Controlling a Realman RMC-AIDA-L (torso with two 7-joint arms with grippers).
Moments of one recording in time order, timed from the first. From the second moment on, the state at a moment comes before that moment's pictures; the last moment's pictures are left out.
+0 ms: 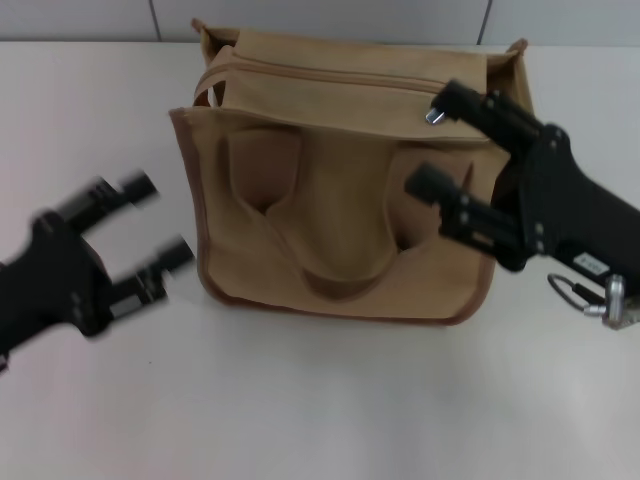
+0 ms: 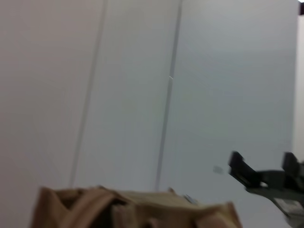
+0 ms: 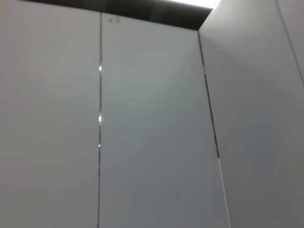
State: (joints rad) left arm -0.29 -2.05 0.45 0.38 1.80 1.94 -0.86; right arm 0.58 2.09 -0.35 -0.04 -1.87 -1.94 0.64
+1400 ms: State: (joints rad) left arm -0.29 -2.07 0.74 0.40 1.96 1.86 -0.75; right arm 0.49 2.09 -0.78 -0.15 -1.91 -1.73 0.70
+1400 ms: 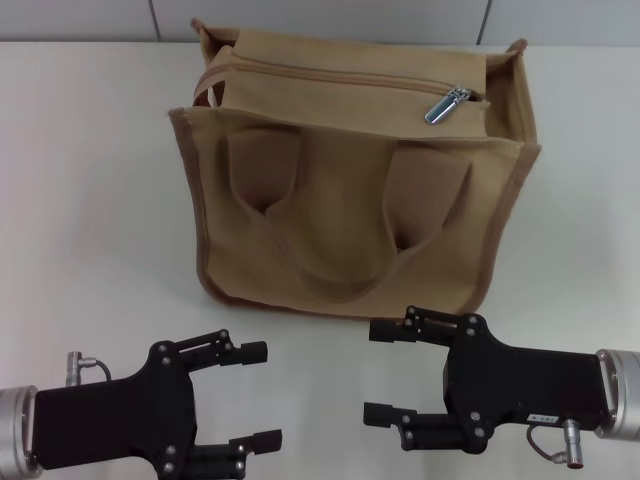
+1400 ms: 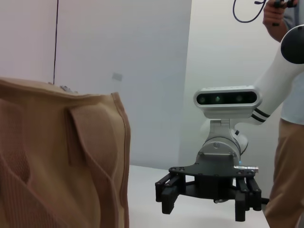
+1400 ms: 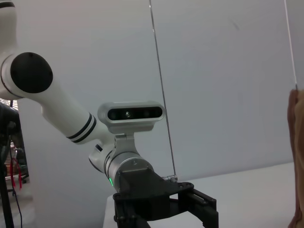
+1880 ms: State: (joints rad) left arm -0.28 -2.07 0.75 0.40 1.98 1.87 -0.75; right arm 0.49 2.09 -0.78 -0.13 -1.91 -1.74 0.70
